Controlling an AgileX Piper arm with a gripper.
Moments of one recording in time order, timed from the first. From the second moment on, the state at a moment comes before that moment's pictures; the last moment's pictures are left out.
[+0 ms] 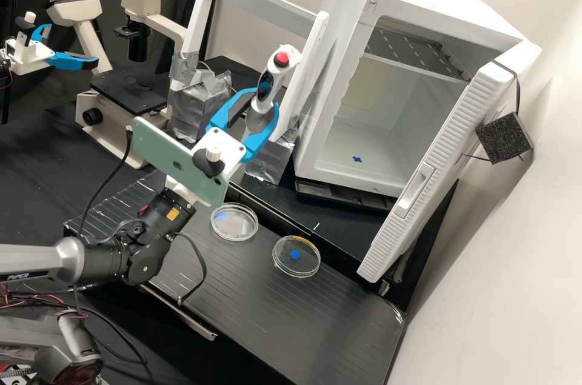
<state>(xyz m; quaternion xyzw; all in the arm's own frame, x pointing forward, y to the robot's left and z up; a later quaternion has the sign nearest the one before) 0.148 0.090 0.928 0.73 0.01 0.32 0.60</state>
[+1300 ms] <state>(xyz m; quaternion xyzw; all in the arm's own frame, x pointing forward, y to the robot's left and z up) 0.124 0.046 0.914 0.74 -0.11 0.29 0.60</state>
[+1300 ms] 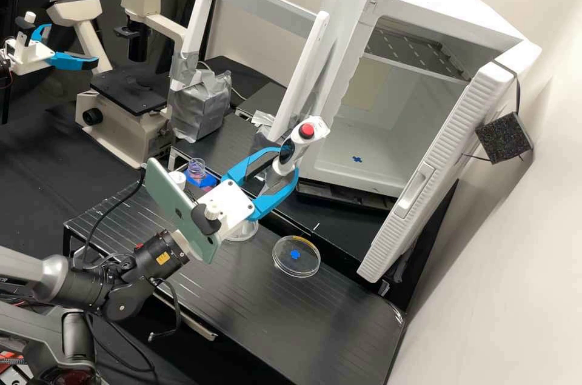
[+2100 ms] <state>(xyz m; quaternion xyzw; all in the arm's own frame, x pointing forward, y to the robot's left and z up) 0.175 0.202 0.940 0.66 0.22 0.29 0.66</state>
